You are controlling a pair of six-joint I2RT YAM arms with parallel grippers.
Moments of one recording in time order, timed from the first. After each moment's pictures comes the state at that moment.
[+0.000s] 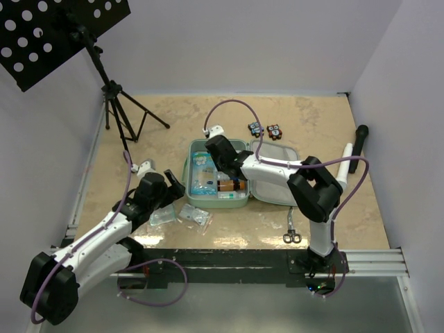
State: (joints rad) left arm -0.49 0.87 0.39 -0.25 -0.22 -0.89; right arm 0.84 1.93 1.31 -0.16 0.44 0.21
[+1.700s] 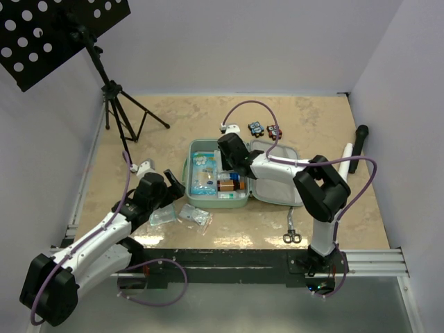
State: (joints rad) left arm -0.49 0.86 0.39 -0.26 -0.22 -0.89; right arm 0.76 1.89 1.21 -0.08 0.32 0.43
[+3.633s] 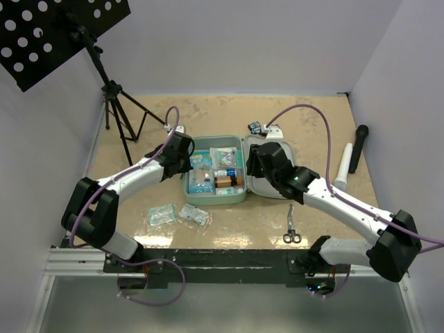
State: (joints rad) left arm -0.49 1.52 0.93 -0.29 -0.27 -0.54; right arm 0.77 1.21 0.91 -0.29 0.40 0.54
